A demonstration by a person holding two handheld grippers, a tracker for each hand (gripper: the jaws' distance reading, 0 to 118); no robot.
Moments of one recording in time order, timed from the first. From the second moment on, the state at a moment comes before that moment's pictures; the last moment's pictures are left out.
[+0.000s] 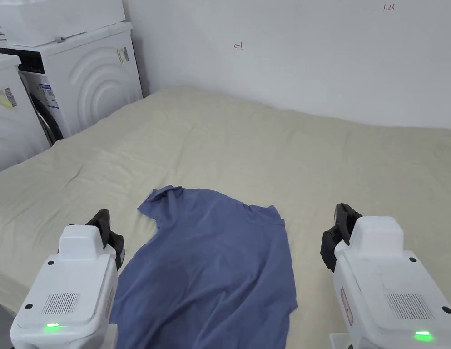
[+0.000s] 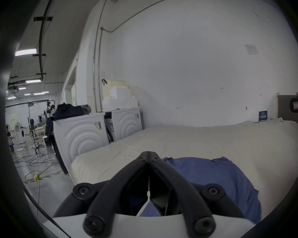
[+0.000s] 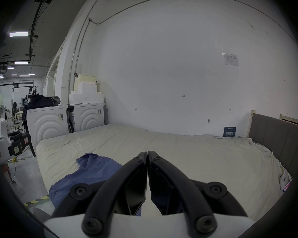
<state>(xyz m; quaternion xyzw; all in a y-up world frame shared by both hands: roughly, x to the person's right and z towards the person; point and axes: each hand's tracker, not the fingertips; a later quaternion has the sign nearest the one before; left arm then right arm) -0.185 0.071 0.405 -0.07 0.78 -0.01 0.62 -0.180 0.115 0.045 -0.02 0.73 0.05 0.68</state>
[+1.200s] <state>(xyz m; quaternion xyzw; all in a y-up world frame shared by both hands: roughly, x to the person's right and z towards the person) -0.338 -0.054 0.291 -0.39 0.59 0.32 0.63 -0.174 0.098 -0.047 -0.05 0.67 0.07 0.74</state>
